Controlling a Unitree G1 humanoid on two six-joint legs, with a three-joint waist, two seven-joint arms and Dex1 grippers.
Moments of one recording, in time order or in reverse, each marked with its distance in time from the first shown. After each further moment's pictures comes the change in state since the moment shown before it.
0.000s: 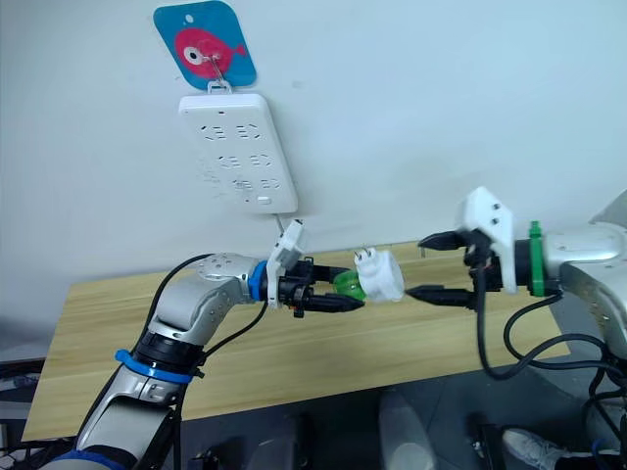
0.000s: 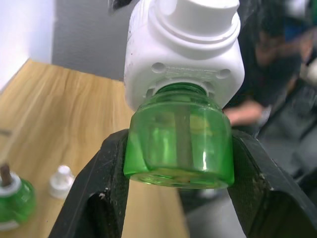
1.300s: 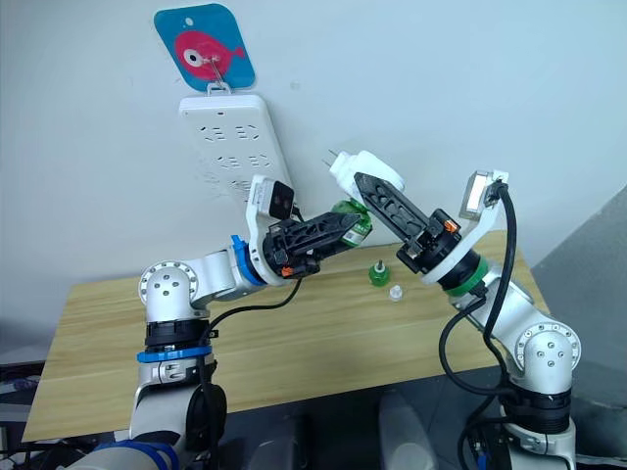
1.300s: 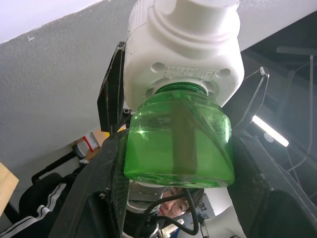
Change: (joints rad) left arm -0.095 -0.220 0.411 0.056 -0.871 0.634 0.688; right arm 0.056 0.587 0.058 -0.051 0.958 -0.251 -0.999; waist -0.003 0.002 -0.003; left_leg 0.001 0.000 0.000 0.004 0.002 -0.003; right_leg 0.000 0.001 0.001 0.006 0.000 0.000
